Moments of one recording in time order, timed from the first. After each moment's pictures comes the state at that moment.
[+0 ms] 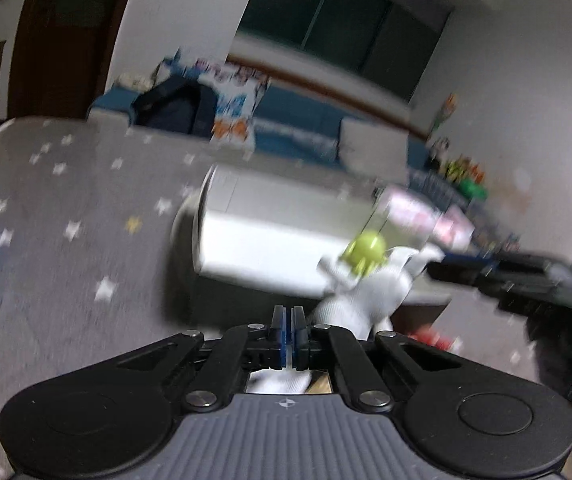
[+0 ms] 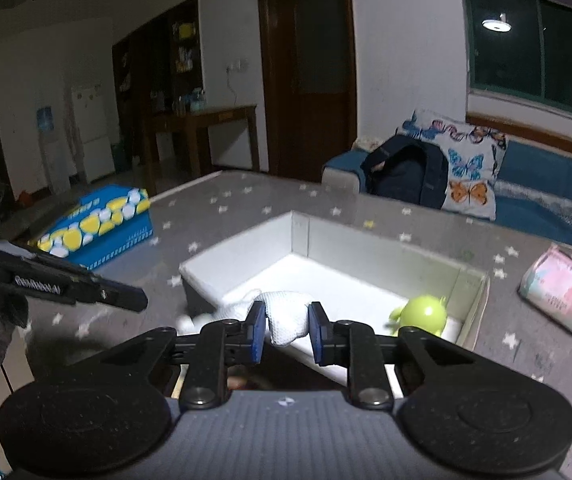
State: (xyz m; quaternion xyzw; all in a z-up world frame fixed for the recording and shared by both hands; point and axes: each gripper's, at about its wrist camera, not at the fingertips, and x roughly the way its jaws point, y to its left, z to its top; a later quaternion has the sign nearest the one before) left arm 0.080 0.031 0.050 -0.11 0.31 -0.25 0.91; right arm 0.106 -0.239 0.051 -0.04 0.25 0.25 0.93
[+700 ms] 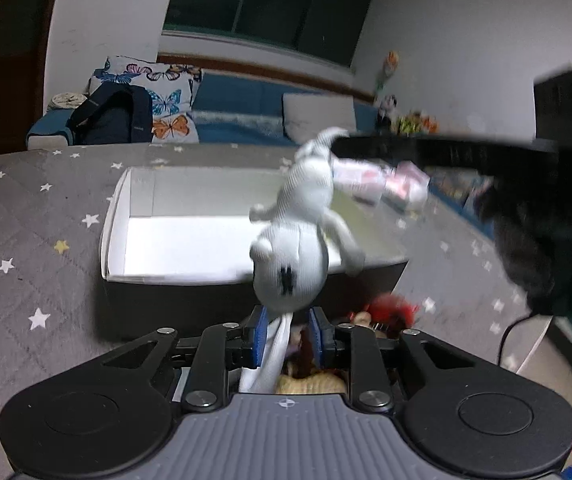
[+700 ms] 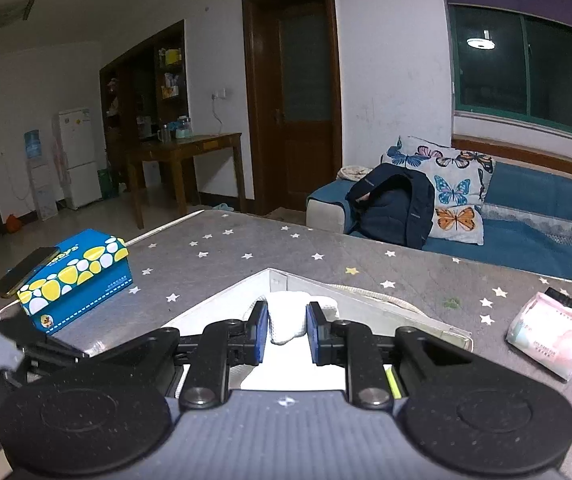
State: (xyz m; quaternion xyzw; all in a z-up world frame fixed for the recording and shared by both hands) left arm 0.074 -0.025 0.026 -0.01 0.33 -0.32 0.89; right arm 0.145 -0.236 0.074 -0.03 0.23 0.24 0.94
